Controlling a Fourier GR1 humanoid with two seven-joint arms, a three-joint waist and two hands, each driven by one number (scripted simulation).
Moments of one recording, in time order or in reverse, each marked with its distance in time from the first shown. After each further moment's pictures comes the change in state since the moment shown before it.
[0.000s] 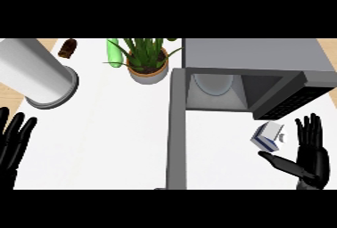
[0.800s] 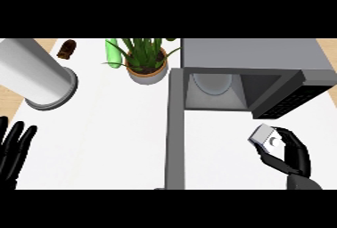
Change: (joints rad) left arm 0.060 -0.033 -0.029 -0.045 -0.027 -0.011 -0.002; right arm -0.266 -0.115 -0.024 0.683 0.116 0.049 -0.382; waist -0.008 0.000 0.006
